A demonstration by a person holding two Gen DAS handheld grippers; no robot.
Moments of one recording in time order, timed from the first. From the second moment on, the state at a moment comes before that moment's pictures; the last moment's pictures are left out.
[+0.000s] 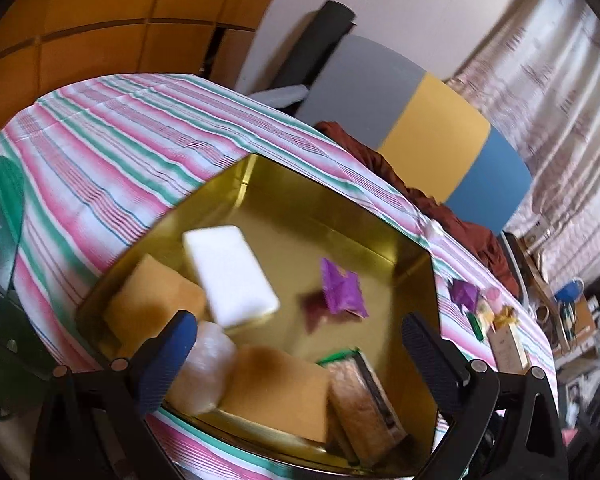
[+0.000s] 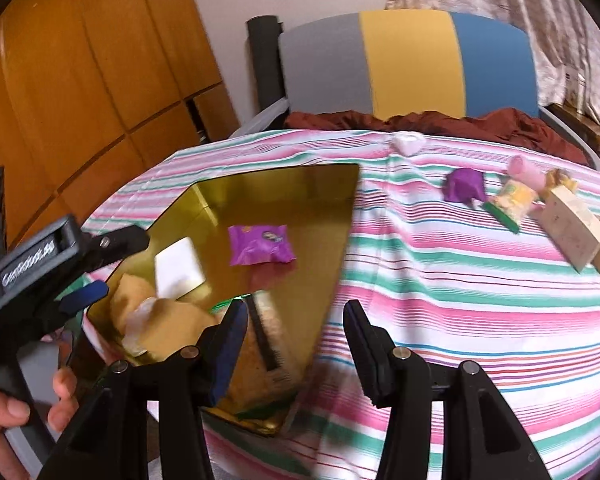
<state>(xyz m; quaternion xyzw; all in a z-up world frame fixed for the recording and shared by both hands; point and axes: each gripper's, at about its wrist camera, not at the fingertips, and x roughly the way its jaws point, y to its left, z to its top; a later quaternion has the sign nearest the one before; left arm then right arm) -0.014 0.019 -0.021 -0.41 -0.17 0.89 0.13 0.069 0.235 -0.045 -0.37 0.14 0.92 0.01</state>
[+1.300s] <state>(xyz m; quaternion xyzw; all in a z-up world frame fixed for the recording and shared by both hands) 0.071 0.201 -0.025 -0.46 0.00 0.83 0.33 0.064 0.539 -0.046 -0.35 0.16 0.90 0.21</state>
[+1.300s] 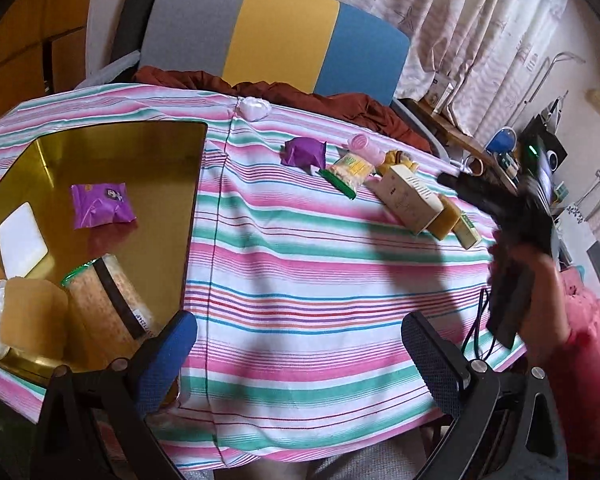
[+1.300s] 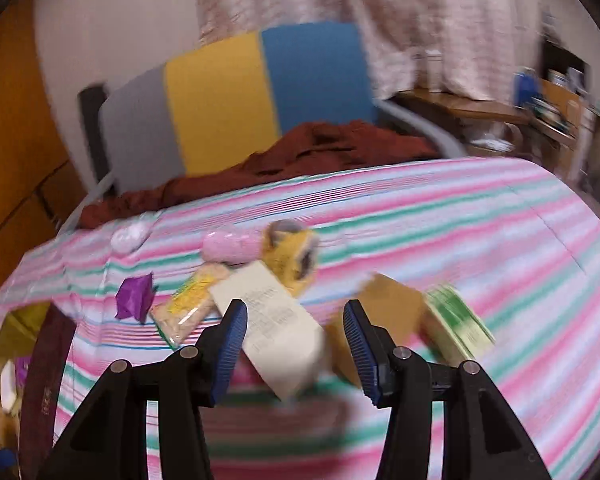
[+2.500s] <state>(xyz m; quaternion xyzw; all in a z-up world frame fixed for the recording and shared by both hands) 0.073 0.215 -0.031 -0.46 0.02 0.83 0.32 0.093 0.559 -0.088 -0.34 0.21 0.84 0.36</state>
